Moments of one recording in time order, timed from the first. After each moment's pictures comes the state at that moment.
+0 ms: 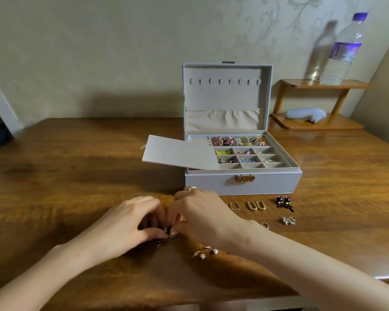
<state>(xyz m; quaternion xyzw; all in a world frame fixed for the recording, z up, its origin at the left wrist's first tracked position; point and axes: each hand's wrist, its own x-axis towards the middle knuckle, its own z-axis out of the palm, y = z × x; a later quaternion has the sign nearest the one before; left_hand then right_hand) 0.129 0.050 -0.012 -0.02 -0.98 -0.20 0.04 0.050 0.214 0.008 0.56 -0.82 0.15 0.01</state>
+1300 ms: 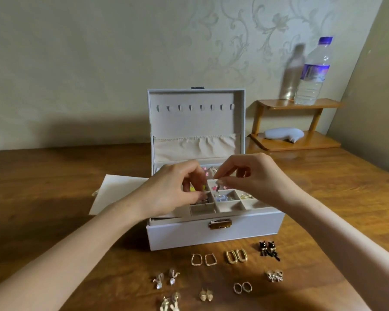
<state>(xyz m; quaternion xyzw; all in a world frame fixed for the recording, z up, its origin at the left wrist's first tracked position) -0.020 0.113 0.055 -0.12 -0.93 -0.32 0.08 -0.080 0.302 0.065 0.37 -0.84 0.40 0.03</state>
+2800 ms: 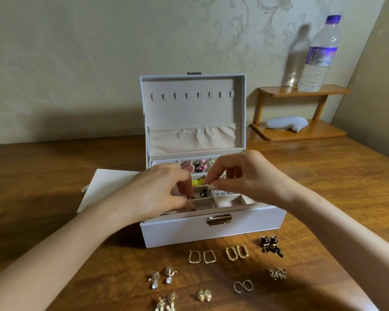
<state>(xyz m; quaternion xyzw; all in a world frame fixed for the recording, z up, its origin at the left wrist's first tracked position) -0.020 0.105 0.053 -0.10 -0.98 -0.13 0.04 -0.087 0.296 0.057 0.43 -0.82 0.37 -0.02</state>
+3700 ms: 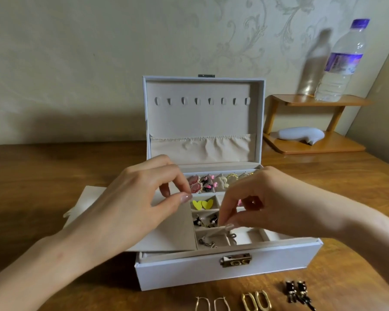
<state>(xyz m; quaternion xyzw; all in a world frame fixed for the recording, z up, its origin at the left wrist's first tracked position) -0.017 0.079 0.056 -0.13 -0.93 -0.26 0.21 -0.097 0.290 0.078 0.50 -0.84 0.21 -0.09</state>
